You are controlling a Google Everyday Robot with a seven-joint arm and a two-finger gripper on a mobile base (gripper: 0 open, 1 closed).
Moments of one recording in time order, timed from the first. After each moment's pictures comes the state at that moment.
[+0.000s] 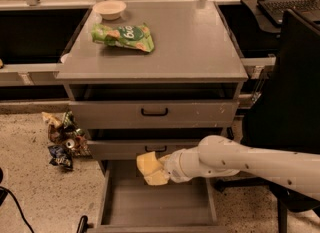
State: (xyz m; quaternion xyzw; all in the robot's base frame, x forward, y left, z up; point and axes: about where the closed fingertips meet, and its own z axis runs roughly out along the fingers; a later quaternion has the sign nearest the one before) arm 0.485 0.017 0.557 -0.42 0.81 0.29 0.27
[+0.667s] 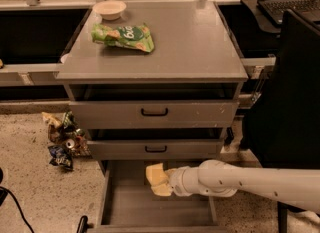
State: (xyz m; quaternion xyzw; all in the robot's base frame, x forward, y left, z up) arm 0.496 -0.004 0.448 -0.38 0.83 0.27 0.29
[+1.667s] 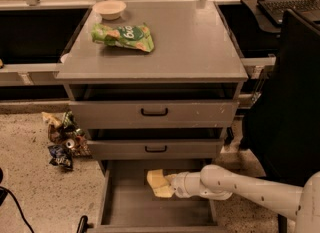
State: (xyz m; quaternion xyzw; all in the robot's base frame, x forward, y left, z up) arm 0.523 -0.009 0.354 -0.35 0.83 0.34 0.28
